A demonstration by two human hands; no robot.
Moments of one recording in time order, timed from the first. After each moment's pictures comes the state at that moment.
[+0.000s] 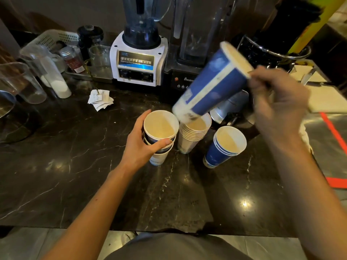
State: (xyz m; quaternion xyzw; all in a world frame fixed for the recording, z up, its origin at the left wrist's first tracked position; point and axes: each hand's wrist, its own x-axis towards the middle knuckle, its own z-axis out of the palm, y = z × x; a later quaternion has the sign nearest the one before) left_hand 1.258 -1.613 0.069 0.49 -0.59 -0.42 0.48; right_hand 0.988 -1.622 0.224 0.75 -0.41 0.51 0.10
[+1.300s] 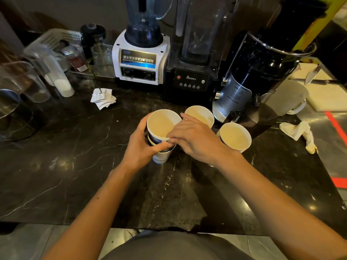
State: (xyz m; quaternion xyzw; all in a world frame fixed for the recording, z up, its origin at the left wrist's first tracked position) left_hand 1.261 -1.612 0.064 0.47 -0.61 -0.44 0.47; right_hand 1.065 -1.623 0.138 0.92 -0.35 0.17 -0.08
